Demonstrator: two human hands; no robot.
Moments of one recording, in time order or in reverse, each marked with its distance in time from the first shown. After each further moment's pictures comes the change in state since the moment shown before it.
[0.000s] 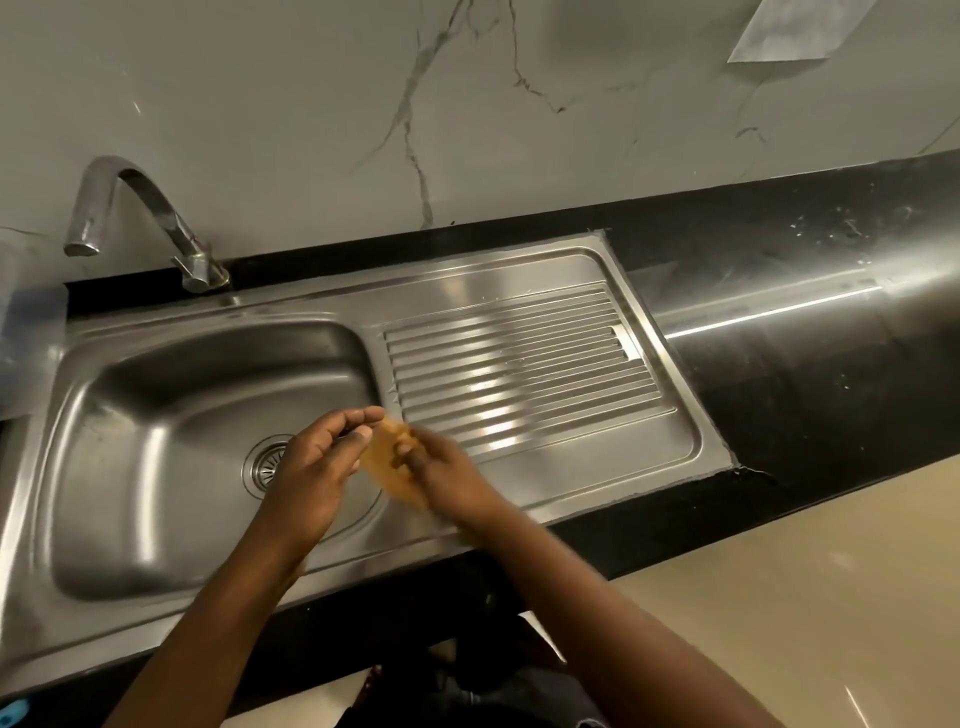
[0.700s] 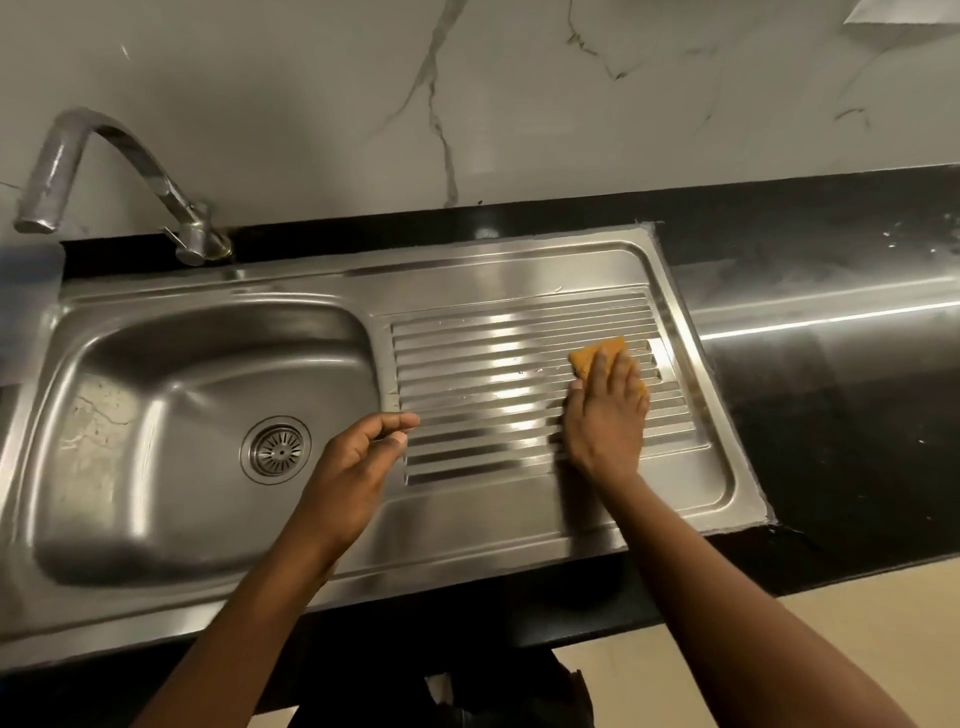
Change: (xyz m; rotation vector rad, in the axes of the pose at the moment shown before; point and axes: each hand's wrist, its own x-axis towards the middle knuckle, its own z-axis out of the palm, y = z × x) left_hand 0.043 -0.015 0.044 0.025 0.016 -0.162; right_hand 0.073 0.049 -0.192 -0.930 0.614 0.036
